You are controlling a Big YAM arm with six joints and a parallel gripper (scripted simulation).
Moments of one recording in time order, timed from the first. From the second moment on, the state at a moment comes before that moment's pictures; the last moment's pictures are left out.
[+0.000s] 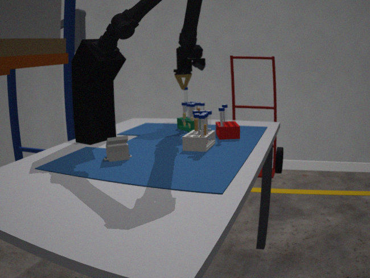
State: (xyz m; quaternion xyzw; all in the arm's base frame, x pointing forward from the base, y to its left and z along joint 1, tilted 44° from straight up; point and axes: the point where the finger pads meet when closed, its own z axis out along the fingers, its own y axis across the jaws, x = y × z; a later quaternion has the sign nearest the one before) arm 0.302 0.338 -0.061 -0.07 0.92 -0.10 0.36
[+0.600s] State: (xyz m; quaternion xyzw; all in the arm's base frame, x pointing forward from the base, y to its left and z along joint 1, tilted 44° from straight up) arm 0.305 0.337 -0.065 -0.07 0.92 -0.10 0.36
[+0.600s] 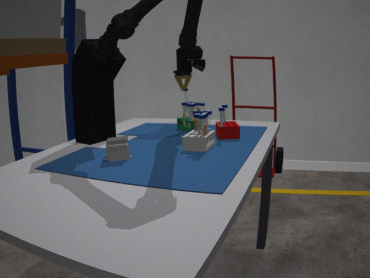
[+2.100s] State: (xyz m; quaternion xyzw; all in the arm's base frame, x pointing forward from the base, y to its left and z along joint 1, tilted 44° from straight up) arm 0.313 0.336 -0.075 -0.07 0.92 -0.10 0.36
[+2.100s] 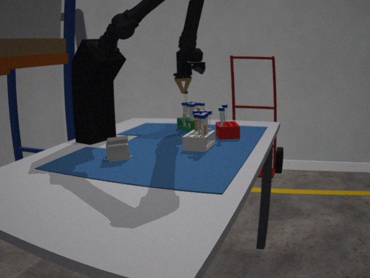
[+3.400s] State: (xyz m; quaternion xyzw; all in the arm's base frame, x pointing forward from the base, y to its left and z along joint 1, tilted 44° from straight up) arm 0.323 0.332 -0.082 -0.07 0.92 -0.09 0.36
